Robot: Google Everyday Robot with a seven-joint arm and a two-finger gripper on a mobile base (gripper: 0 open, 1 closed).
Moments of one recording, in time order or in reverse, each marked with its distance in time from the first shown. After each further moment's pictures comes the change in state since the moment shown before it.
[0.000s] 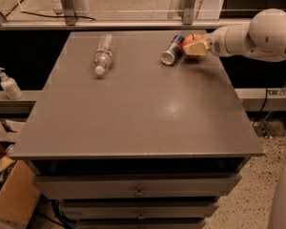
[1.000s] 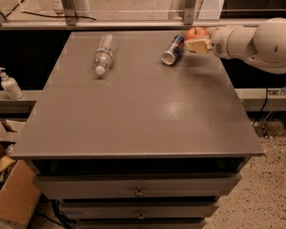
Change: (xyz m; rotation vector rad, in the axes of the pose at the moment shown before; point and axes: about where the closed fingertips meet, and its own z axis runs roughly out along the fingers) arm -0.023 0.008 -0.027 0.080 -0.140 -0.042
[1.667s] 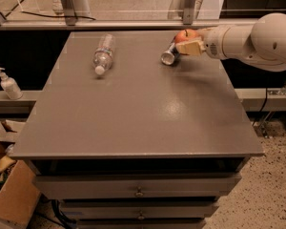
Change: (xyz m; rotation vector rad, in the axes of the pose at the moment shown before) arm -0.013 0.042 -0.006 -0.102 0.012 -0.018
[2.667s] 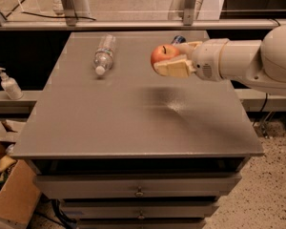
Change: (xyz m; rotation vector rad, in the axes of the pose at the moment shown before) arm -0.027 0.145 -0.075 -0.229 -0.058 -0.020
